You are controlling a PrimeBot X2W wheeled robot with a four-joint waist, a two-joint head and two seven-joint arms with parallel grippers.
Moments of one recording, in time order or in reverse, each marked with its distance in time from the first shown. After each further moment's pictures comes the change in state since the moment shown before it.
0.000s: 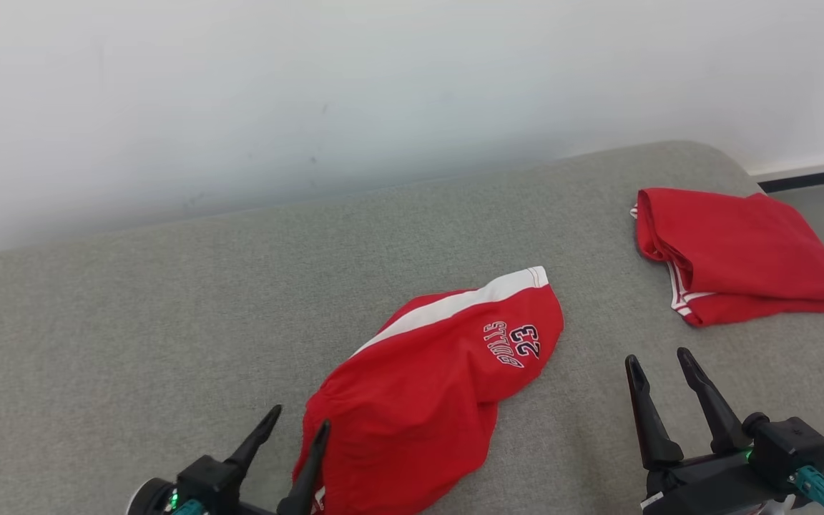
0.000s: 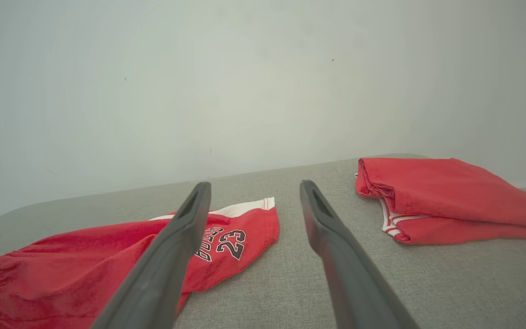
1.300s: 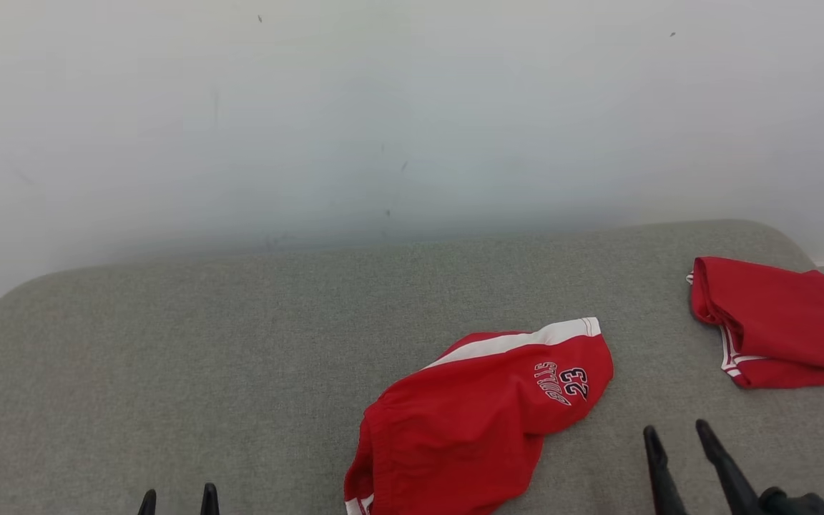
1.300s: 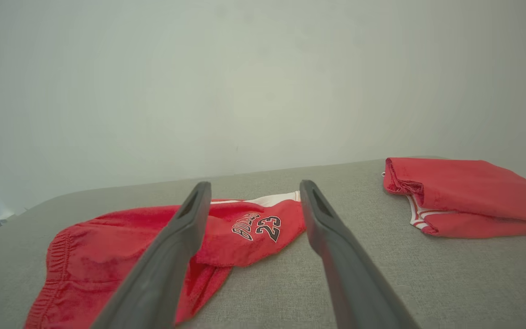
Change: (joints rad) left arm 0.467 -0.141 0.428 -0.443 0.153 0.110 0.000; right arm 0.186 0.025 -0.060 -0.084 -0.029 0.000 0.000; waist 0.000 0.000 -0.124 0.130
